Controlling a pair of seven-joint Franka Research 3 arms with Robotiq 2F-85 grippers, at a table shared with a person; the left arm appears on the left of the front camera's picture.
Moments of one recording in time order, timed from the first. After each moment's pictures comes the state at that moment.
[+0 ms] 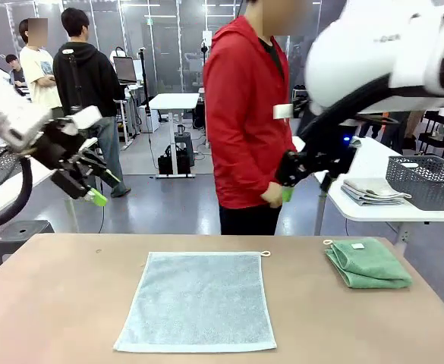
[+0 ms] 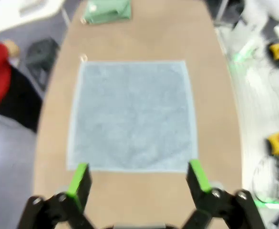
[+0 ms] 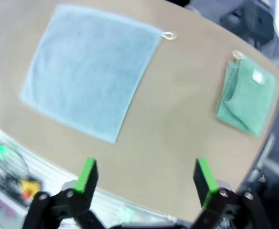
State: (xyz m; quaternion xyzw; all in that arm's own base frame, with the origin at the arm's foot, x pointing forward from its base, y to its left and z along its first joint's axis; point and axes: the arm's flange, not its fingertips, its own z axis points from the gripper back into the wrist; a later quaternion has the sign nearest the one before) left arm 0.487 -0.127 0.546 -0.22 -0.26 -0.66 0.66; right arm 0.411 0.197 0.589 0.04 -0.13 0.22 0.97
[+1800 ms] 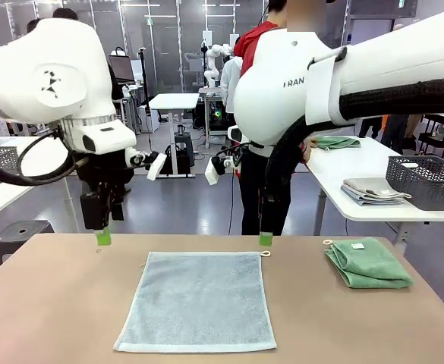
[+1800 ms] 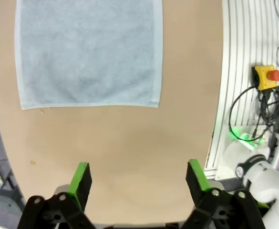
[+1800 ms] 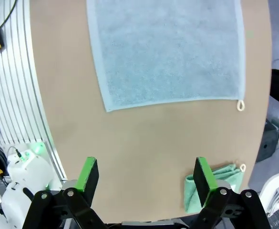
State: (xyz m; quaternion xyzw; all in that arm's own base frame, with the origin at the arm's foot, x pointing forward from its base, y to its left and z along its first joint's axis) left arm 0.411 -0.235 0.538 -0.02 -0.01 -0.71 0.71; right arm 0.411 0.274 0.524 -0.01 -0.03 0.67 0.75
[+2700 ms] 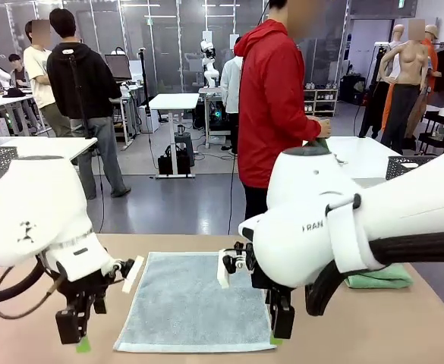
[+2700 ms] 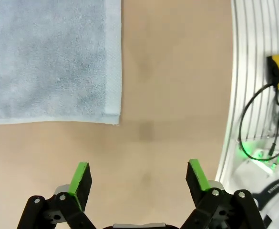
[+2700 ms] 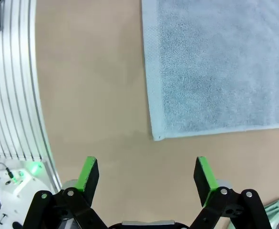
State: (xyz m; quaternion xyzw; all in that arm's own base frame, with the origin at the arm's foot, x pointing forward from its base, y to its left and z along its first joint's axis) left arm 0.349 -0.195 0.357 -0.05 -0.01 -0.71 0.70; right arm 0.340 0.256 0.366 0.02 -0.03 0.69 0.73
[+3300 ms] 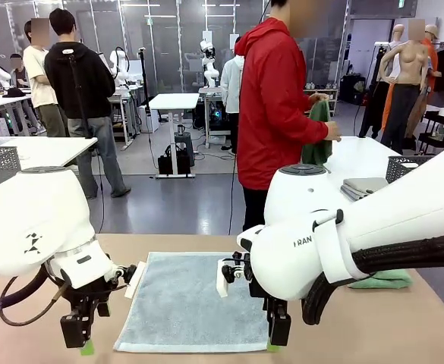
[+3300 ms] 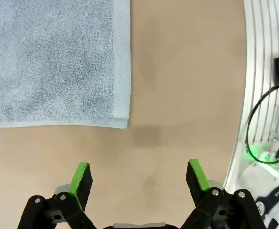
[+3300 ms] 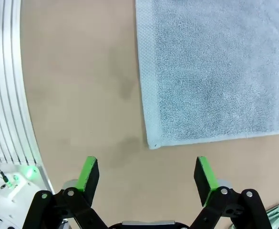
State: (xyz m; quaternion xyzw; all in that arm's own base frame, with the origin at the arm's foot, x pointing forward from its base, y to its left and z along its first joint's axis) left arm 0.354 -0.195 0.348 -0.04 -0.02 -0.71 0.70; right arm 0.345 0.257 0.351 0.02 -0.04 0.69 0.73
